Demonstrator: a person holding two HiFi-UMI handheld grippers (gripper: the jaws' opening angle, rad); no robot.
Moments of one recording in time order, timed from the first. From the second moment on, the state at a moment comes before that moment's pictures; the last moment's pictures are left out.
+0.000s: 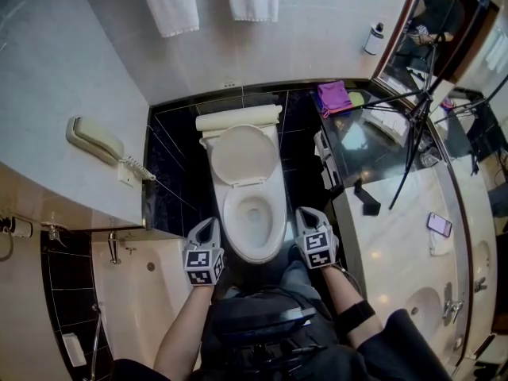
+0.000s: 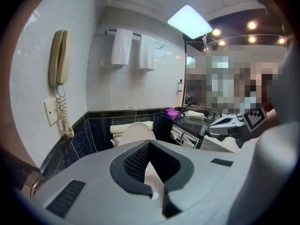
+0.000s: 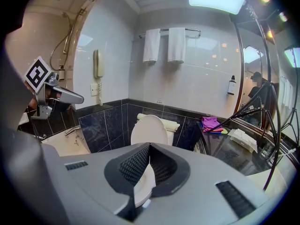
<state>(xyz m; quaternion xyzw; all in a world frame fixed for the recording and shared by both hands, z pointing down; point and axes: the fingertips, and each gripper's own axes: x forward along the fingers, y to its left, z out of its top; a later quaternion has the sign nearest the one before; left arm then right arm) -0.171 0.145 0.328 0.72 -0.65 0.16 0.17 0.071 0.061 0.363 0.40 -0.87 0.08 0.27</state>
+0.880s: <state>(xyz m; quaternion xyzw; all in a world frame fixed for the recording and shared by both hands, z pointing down) -0.153 0.121 0.378 0.72 -0.64 0.18 0.18 0.085 0.039 0.450 0.41 -0.84 0.18 0.30</state>
